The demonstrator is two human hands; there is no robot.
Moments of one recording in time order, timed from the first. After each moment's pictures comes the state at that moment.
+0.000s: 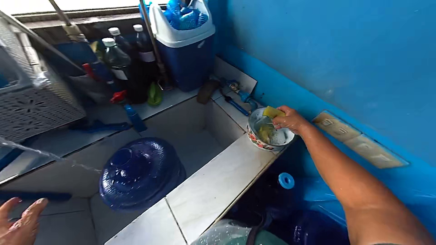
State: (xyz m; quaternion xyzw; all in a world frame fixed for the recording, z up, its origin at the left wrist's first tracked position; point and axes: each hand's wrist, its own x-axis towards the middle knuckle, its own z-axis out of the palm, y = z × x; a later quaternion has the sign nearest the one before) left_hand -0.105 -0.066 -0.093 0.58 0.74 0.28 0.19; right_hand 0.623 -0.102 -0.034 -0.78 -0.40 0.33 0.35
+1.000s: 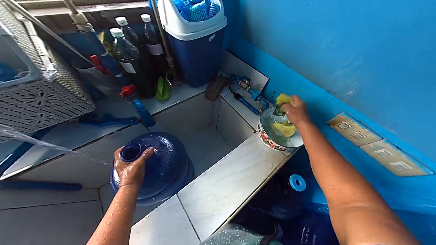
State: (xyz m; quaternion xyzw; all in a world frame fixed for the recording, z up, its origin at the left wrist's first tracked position) left_hand 0.089 -0.014 -0.120 0.47 0.58 0.56 0.36; right_hand 0.595 -0.062 -0.029 -0.83 -0.43 0.15 0.31
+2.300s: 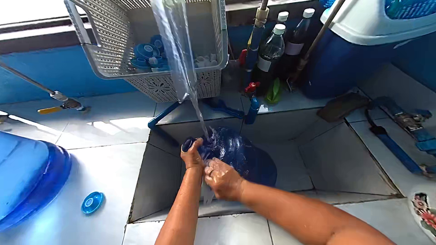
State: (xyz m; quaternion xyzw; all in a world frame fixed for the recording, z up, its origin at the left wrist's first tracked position) left_hand -0.029 0.017 -0.148 0.13 0.58 0.73 0.34; right_hand 0.105 -0.013 -0.134 -0.22 -0.93 0.19 0.23
